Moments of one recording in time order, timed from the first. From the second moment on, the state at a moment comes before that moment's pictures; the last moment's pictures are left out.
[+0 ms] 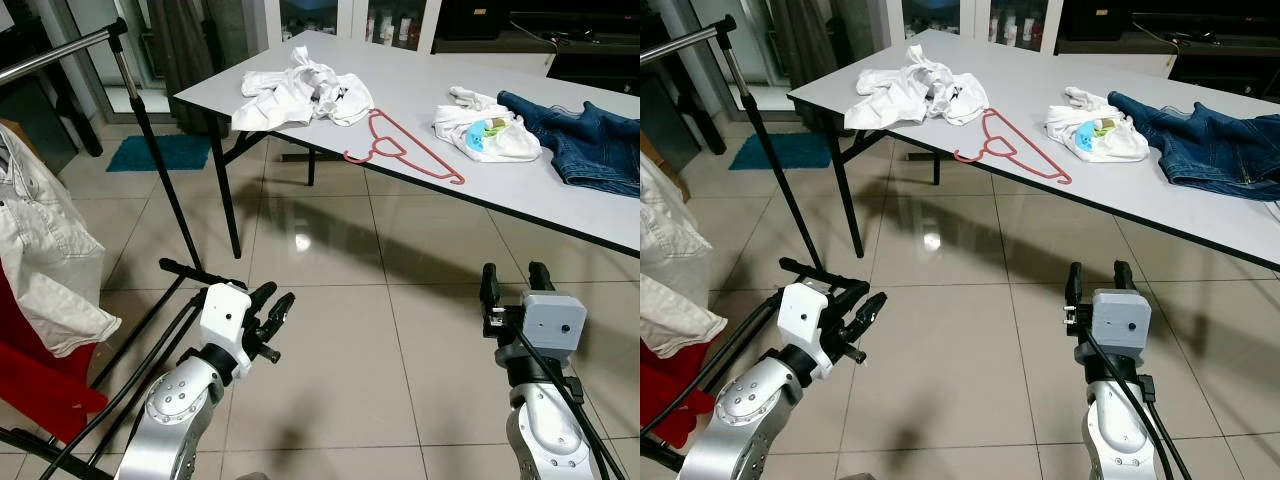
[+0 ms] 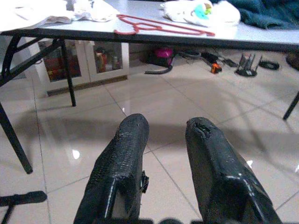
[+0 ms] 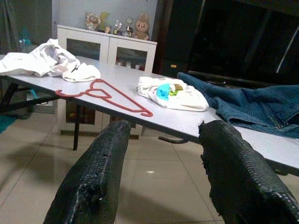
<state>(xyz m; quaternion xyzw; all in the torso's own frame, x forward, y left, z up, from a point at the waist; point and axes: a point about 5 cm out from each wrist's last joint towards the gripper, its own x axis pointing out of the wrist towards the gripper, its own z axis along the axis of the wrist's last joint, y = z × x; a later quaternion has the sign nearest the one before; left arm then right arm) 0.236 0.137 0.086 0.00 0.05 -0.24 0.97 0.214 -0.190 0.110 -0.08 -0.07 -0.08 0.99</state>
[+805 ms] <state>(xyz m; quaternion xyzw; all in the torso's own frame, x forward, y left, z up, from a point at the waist) 0.246 0.129 0.099 0.00 0.01 -0.24 0.97 0.179 -0.181 0.090 -0.06 0.01 0.04 1.00</state>
